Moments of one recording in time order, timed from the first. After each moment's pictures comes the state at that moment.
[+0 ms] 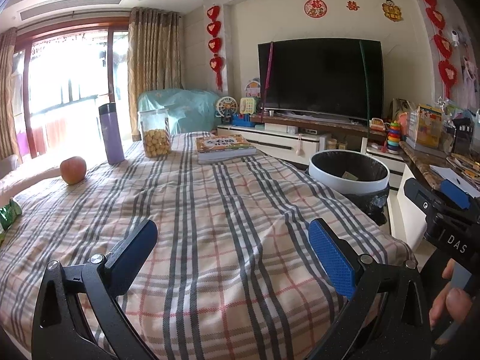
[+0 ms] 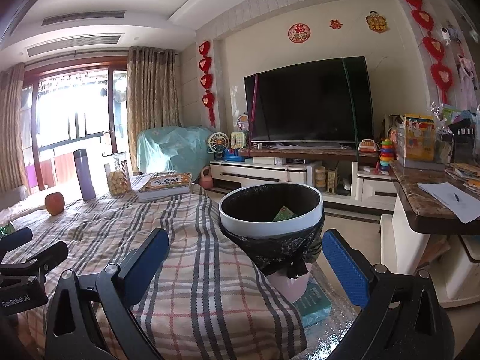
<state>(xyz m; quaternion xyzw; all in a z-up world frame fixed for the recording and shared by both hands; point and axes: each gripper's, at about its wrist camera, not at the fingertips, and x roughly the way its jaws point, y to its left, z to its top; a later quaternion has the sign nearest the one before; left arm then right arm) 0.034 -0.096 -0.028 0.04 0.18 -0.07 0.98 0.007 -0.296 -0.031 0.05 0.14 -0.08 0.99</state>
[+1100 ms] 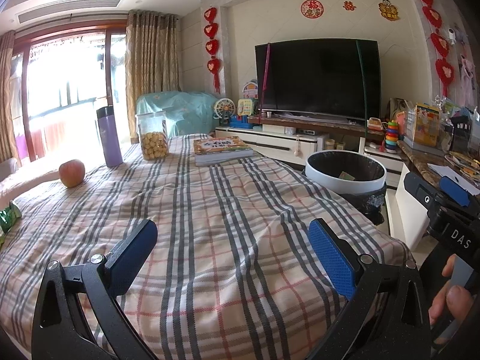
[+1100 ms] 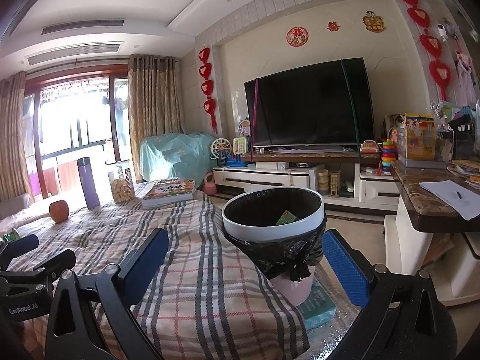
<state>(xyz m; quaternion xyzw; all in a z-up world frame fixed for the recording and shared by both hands) 0.030 -0.100 -0.026 0.04 0.18 -0.08 0.98 0.003 -0.297 -0.029 0.06 0.13 -0.07 0.99</state>
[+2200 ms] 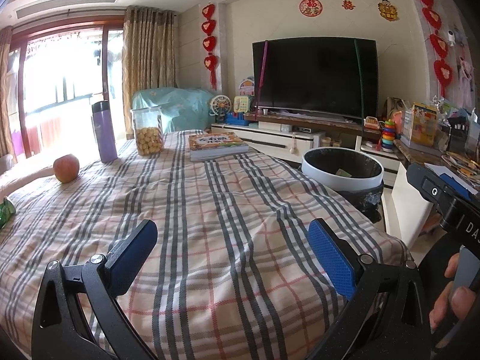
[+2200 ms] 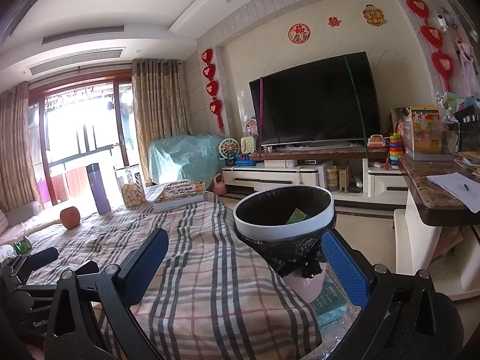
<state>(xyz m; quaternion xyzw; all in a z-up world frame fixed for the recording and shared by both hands) 0.035 -0.099 -0.032 0.04 0.19 -0.09 0.98 -0.001 -0.293 -0.026 0.08 0.13 -0.05 0.99</state>
